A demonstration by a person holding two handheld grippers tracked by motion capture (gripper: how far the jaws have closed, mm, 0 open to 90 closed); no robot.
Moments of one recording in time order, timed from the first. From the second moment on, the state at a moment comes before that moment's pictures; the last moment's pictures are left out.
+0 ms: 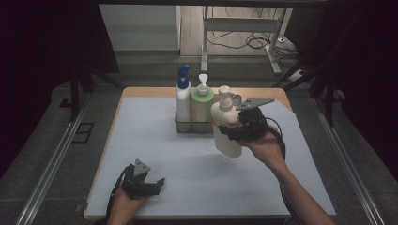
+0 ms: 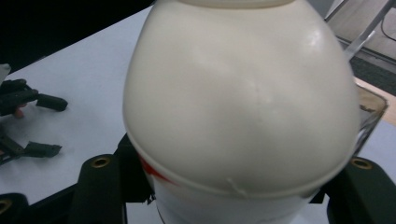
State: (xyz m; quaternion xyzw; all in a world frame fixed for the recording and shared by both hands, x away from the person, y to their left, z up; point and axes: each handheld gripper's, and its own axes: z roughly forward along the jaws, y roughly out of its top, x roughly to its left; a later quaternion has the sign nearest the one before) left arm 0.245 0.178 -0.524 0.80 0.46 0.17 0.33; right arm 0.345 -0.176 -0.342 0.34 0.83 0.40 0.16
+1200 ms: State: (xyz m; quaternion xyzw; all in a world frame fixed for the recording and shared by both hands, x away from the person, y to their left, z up) left arm 0.245 0.178 -0.524 0.80 0.46 0.17 0.33; right arm 0.417 -0.194 -0.312 0.39 0.79 0.41 0.22
